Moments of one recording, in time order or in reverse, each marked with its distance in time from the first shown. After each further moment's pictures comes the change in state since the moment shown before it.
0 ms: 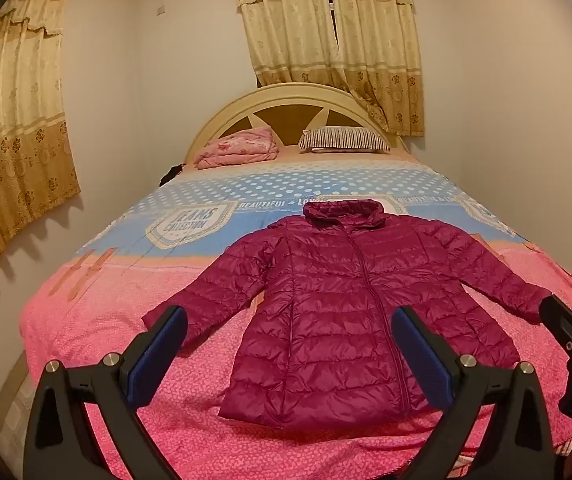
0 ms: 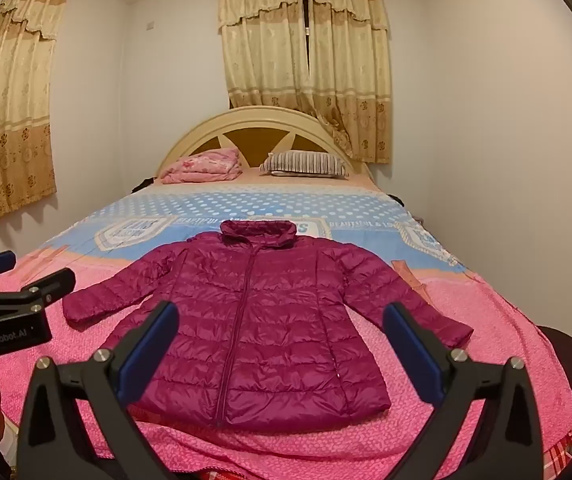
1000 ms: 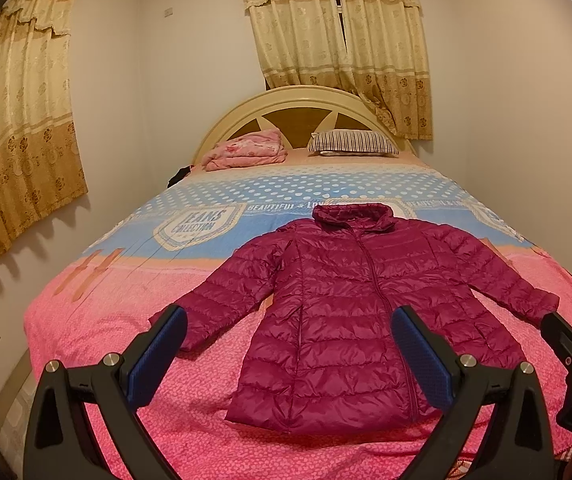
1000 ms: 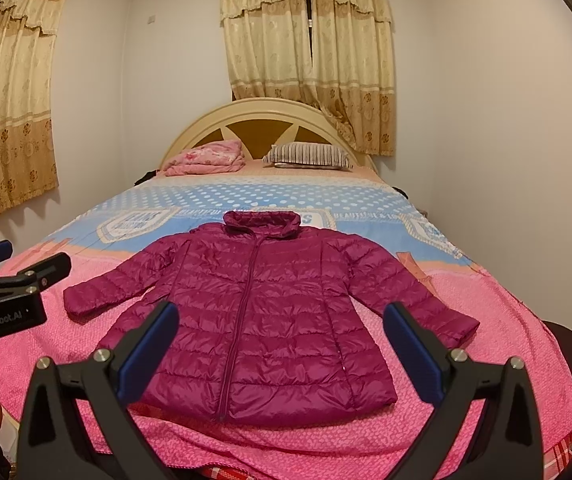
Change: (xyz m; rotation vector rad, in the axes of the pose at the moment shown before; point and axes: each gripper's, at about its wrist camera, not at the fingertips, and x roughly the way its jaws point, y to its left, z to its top) left arm 0.006 0.004 0.000 0.003 -0.010 0.032; right arm 0.008 0.002 -0.007 -0.001 0.027 0.006
